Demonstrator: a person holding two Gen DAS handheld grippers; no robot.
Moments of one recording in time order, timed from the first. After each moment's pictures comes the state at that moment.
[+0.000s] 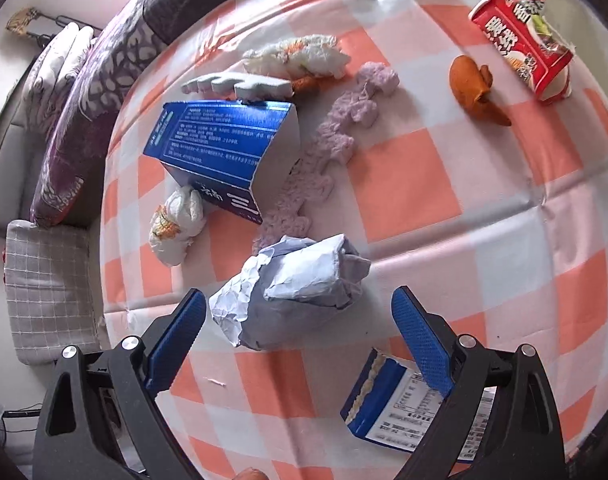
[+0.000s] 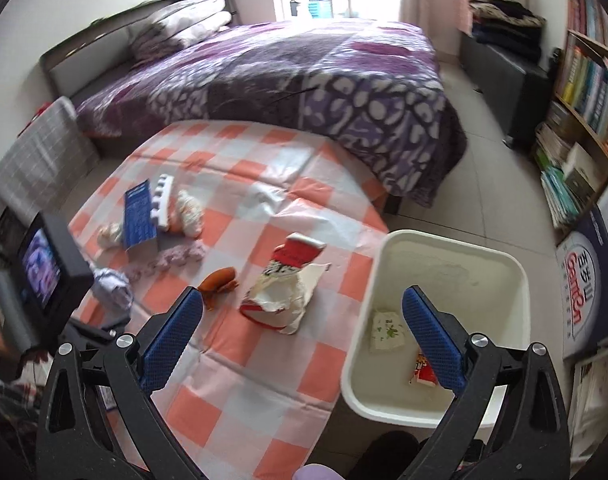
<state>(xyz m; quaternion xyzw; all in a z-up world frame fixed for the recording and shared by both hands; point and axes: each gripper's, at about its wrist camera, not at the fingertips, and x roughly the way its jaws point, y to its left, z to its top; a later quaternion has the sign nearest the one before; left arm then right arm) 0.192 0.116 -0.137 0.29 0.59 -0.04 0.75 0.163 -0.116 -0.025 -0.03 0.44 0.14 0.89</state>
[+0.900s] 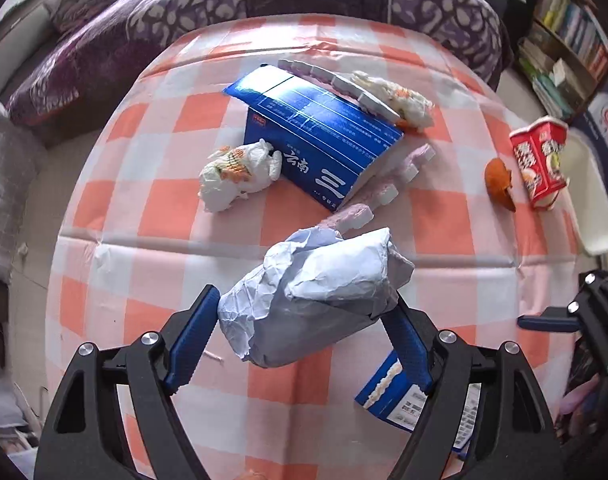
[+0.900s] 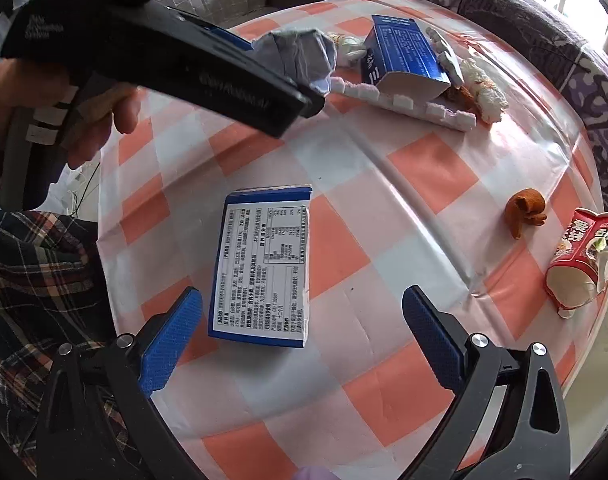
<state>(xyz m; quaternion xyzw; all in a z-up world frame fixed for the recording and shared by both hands) 0.183 0.205 -0.100 0.04 0.57 -0.05 0.82 0.105 0.069 -0.118 -0.17 0.54 0.36 0.75</state>
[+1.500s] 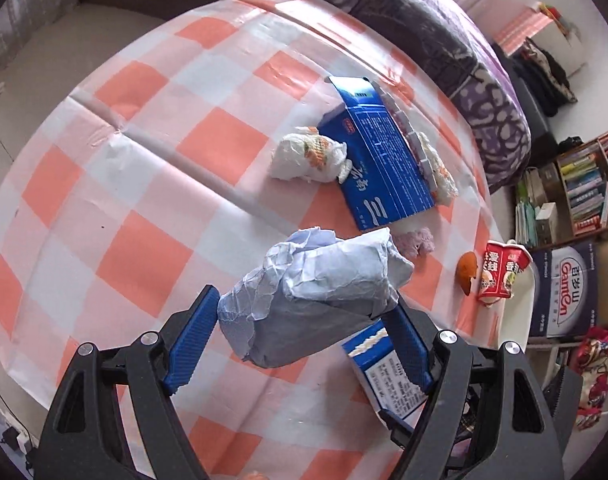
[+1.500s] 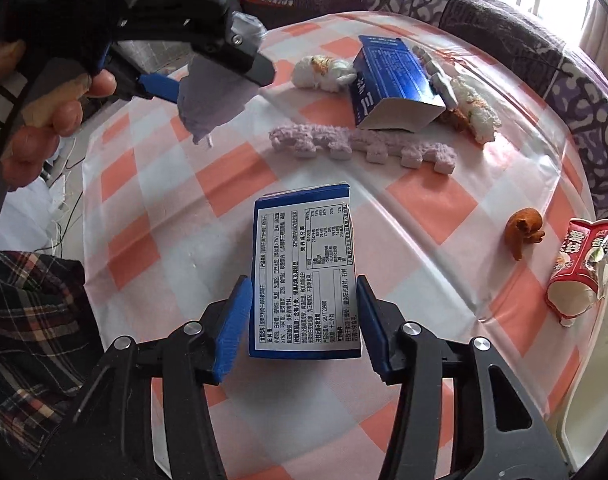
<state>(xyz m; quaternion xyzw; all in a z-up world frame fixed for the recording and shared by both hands) 0.166 0.274 -0.091 -0.22 0.57 -0.01 0.79 0.112 0.072 -0.112 -0.14 0.50 0.32 0.80</state>
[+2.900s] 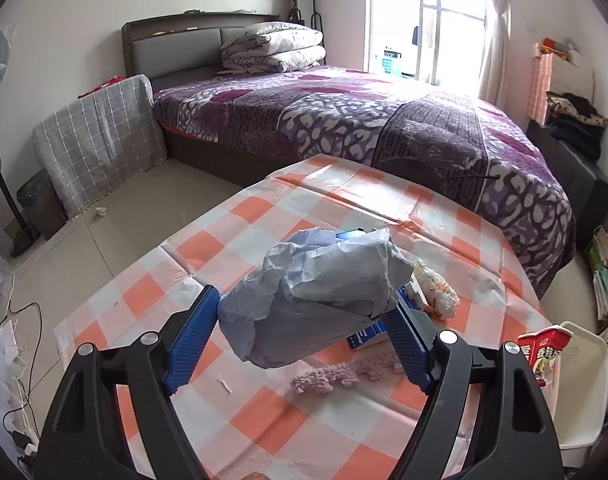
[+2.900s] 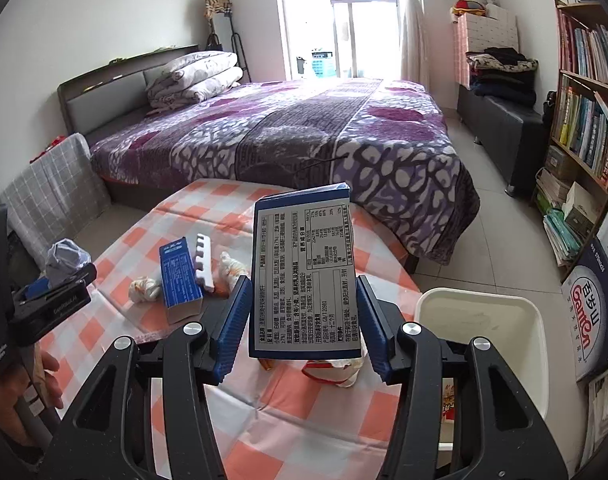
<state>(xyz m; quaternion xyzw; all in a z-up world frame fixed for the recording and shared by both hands) 0.141 0.182 -0.015 -0.07 0.34 0.18 0.92 0.149 -0.090 0.016 0.02 0.32 0.08 0.94</state>
